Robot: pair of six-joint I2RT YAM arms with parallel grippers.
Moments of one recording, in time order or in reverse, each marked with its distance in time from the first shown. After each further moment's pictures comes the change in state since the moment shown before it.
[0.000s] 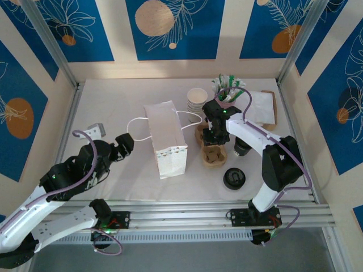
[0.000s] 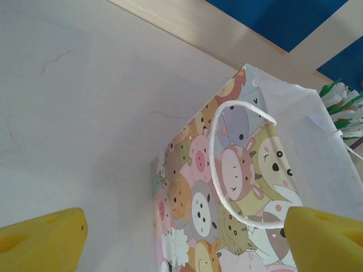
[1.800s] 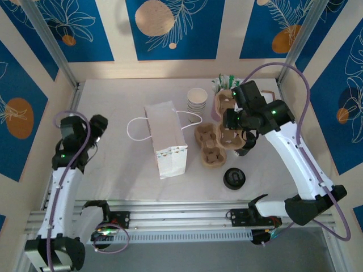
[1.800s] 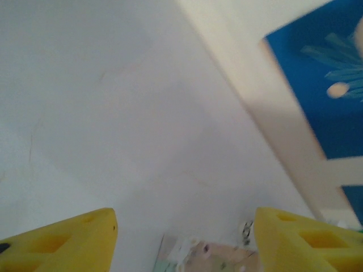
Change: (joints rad) left arm 0.967 0.182 -0.251 0.451 0.754 0.008; right arm -0.019 -0.374 0.368 -0.333 0.149 0.085
